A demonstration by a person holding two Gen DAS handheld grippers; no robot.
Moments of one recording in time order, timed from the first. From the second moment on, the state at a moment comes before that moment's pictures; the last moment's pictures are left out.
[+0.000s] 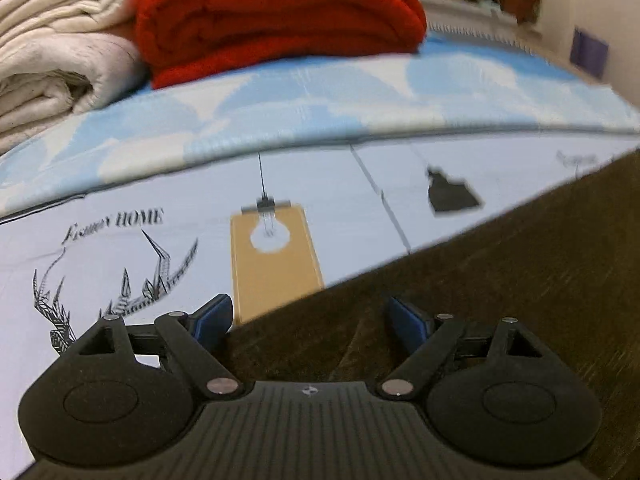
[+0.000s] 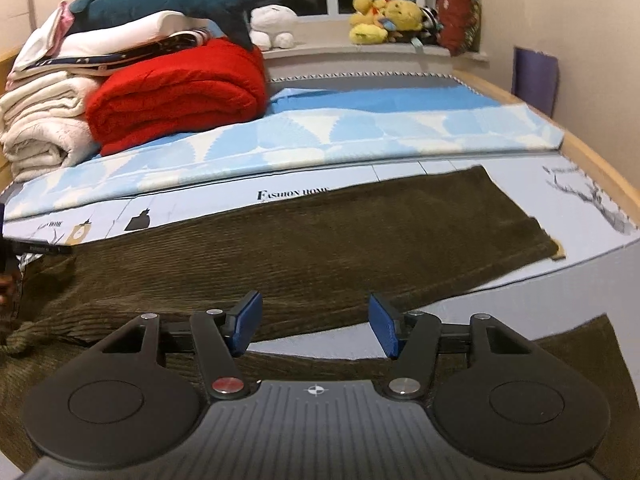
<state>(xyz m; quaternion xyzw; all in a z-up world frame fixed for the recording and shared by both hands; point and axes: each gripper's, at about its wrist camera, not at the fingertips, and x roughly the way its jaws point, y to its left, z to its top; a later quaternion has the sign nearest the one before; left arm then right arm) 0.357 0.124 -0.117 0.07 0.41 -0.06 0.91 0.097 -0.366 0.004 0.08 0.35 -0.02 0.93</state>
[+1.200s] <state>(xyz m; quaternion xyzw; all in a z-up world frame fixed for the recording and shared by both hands) 0.071 0.154 -0.039 -0.23 0.50 -0.06 0.83 0.042 -0.426 -0.006 0.20 0.34 -0.11 0.91</state>
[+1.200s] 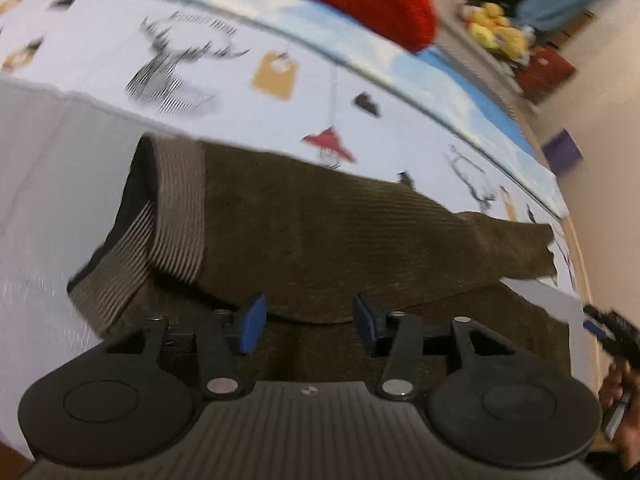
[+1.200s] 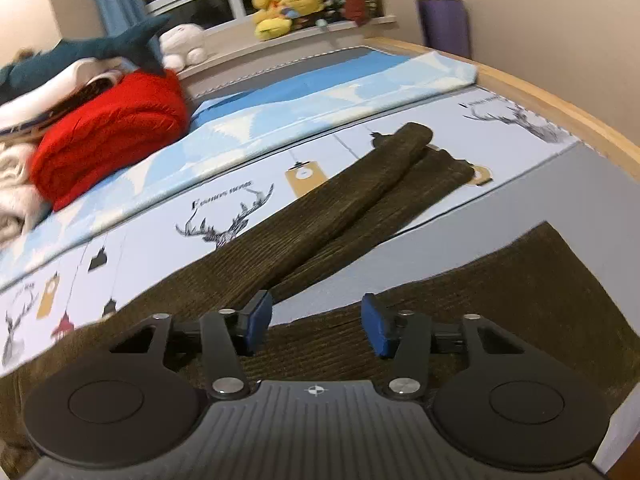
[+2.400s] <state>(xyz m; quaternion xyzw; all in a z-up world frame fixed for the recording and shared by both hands) 0.136 0.190 -0.075 -0.31 0.52 0.09 0.79 0.221 -0.537 -0.142 0.44 0.32 -0.15 0.83</state>
